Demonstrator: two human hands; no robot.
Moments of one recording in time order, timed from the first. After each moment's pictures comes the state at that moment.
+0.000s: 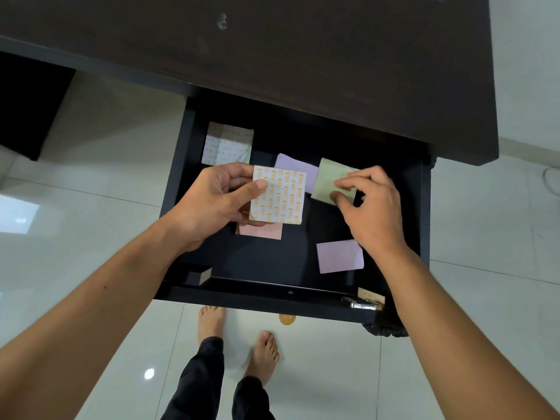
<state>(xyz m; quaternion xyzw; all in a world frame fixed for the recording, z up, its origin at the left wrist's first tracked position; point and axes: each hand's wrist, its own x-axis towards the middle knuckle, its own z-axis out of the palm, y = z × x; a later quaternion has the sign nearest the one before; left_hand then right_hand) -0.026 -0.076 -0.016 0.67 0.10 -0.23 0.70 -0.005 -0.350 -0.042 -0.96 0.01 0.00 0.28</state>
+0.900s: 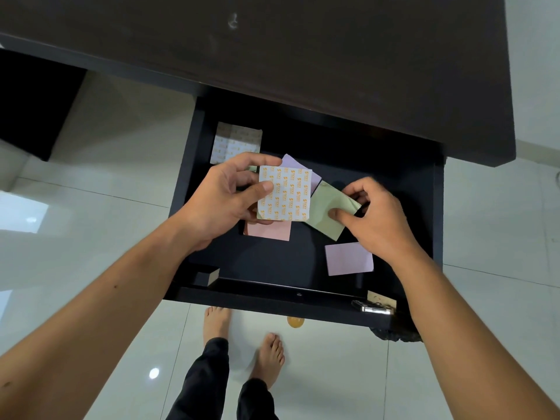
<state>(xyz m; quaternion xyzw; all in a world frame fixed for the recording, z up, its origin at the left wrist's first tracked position) -0.025 -0.072 -0.019 0.68 0.06 -0.21 0.70 -0.011 -0.346 -0.032 -0.93 0.05 0.14 0.34</state>
